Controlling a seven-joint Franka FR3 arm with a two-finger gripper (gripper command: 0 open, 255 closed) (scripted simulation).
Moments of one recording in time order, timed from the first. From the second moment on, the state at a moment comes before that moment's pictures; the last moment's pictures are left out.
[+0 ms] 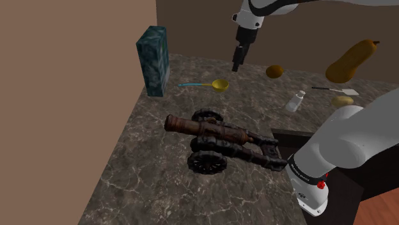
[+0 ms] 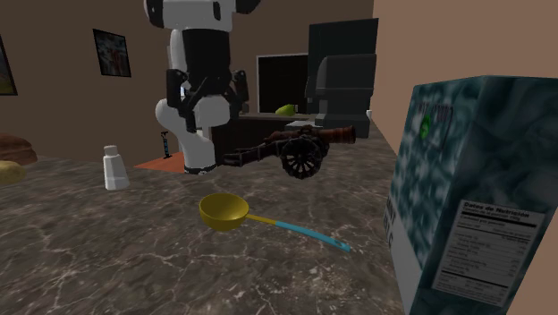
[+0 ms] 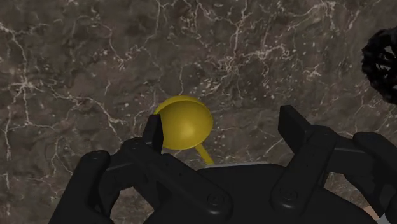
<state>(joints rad) 0.09 -0.30 -0.10 -2.22 0.00 1.85 -0.40</state>
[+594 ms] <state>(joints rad) 0.13 0.06 -0.11 -2.02 0.06 1.94 -0.70</state>
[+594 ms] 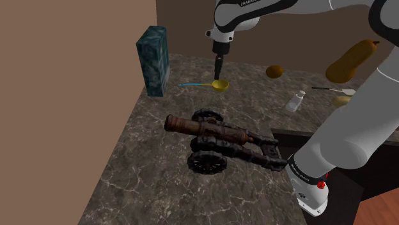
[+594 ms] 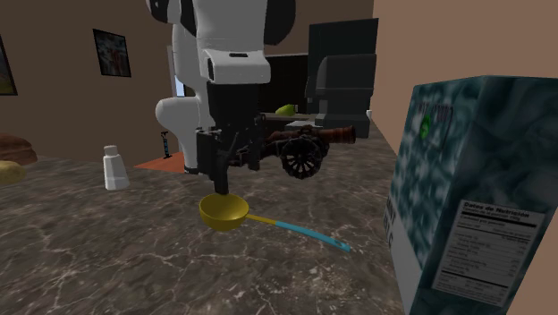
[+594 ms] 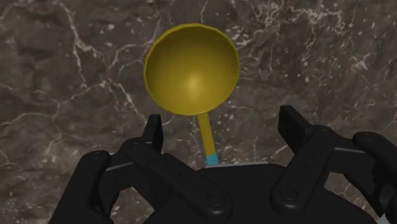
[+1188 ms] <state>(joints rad) 0.13 0.22 -0.09 -1.96 0.08 2.01 -0.82</state>
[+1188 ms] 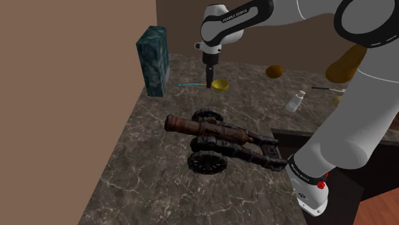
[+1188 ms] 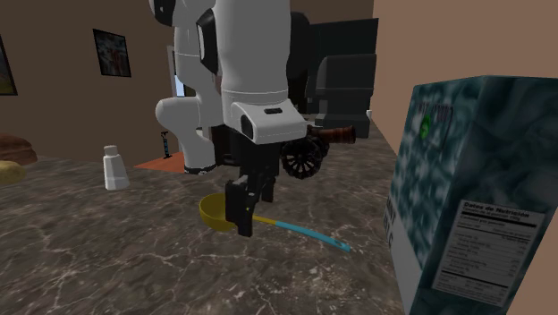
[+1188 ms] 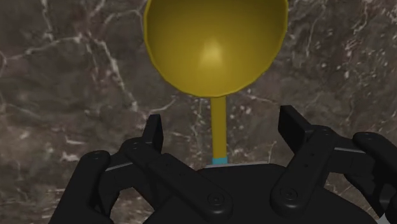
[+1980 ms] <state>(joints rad) 0.13 0.24 -0.09 -1.99 0.09 2.06 -0.82</state>
